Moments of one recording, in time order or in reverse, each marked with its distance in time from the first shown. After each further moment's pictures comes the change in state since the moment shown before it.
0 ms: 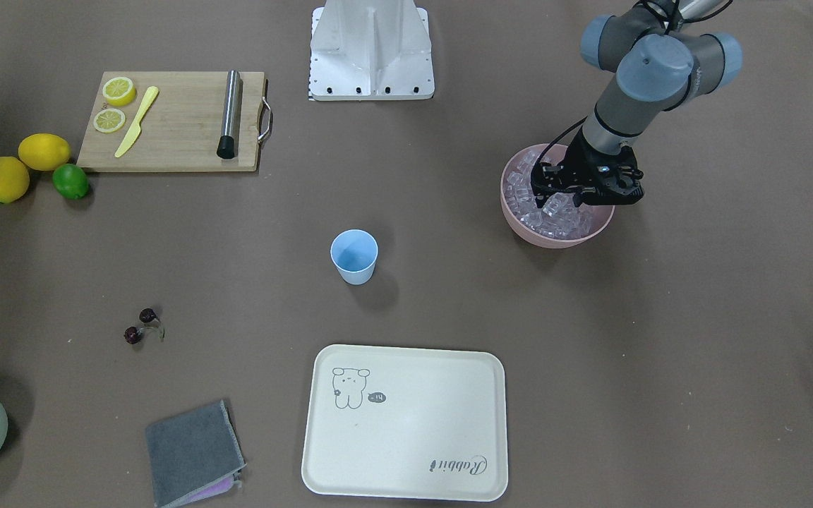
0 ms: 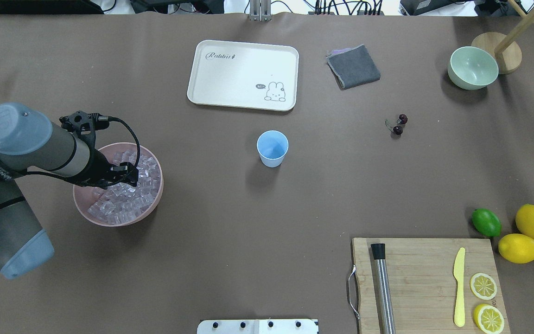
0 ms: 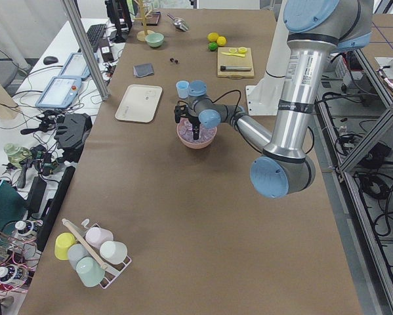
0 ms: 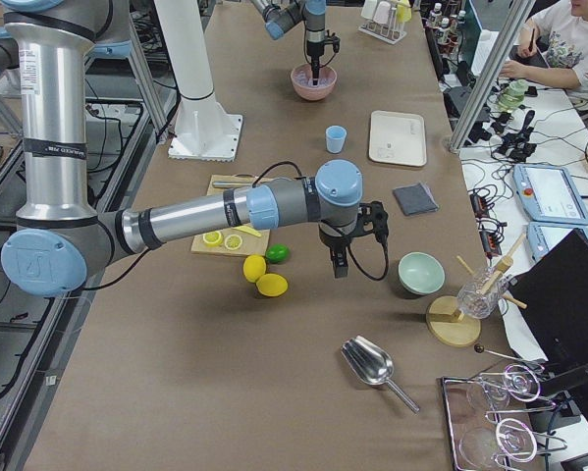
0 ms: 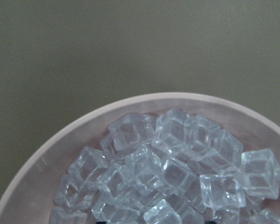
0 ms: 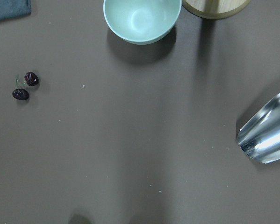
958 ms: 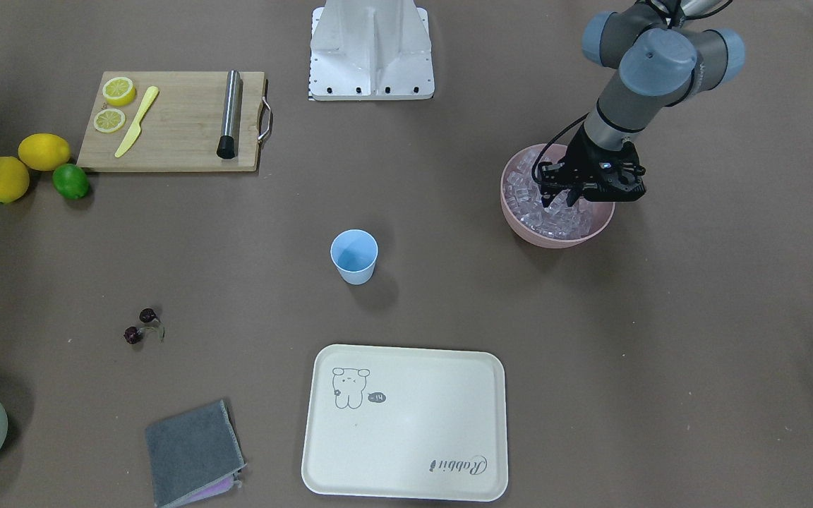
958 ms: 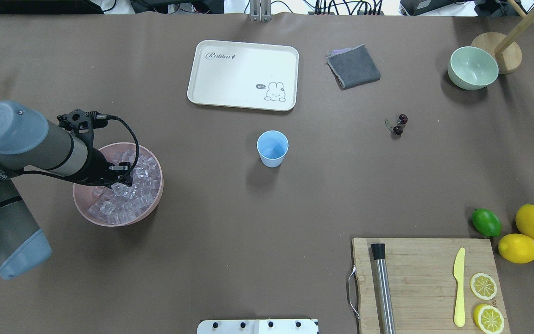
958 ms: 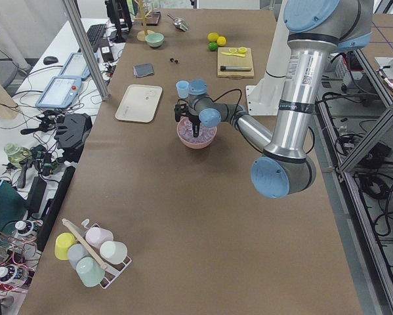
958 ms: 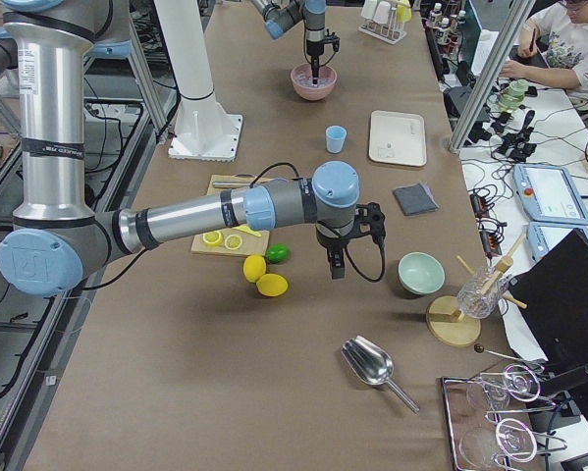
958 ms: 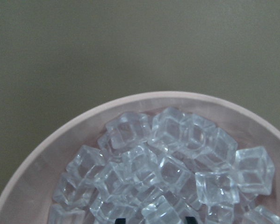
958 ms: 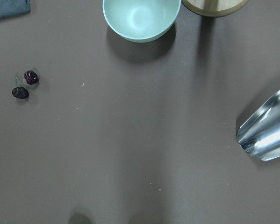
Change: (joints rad) left arm -0.008 0.007 -0.022 0.004 -0.001 0.007; right arm -0.001 -0.005 0.006 0.001 -0.001 0.002
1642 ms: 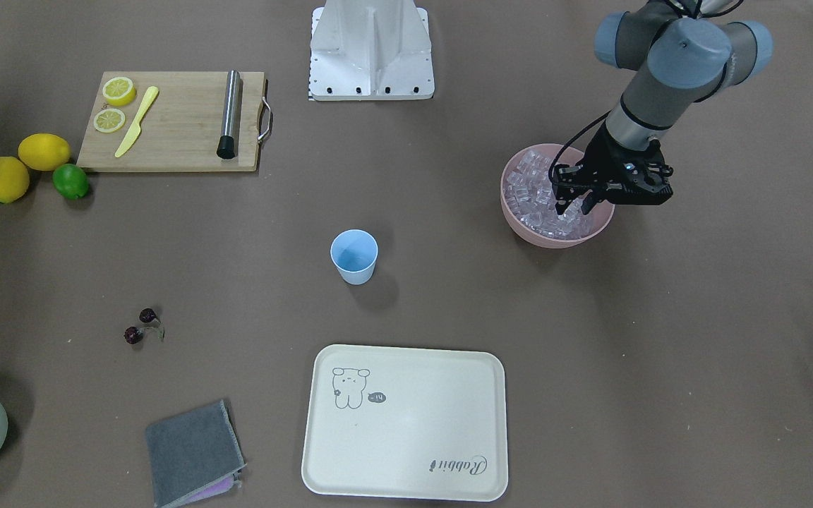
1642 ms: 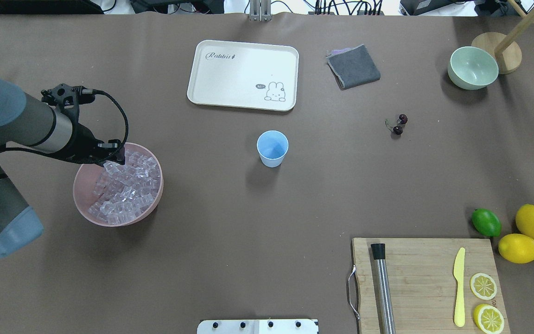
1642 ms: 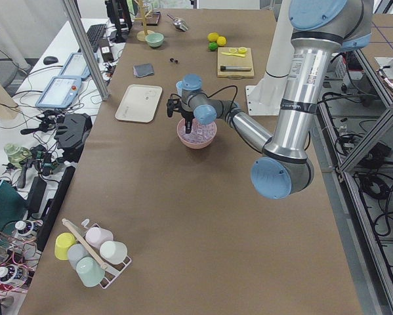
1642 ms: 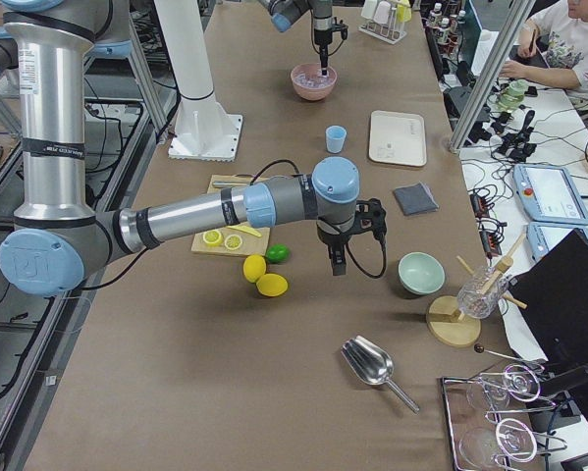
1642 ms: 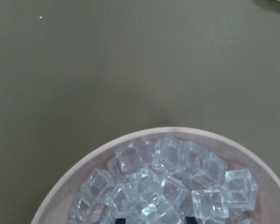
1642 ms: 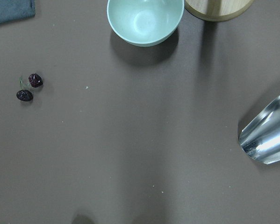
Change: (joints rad) left arm -0.097 -0.060 -0.003 0.033 -0.029 0.064; right arm 0.001 0.004 0.009 -0.001 0.002 0.007
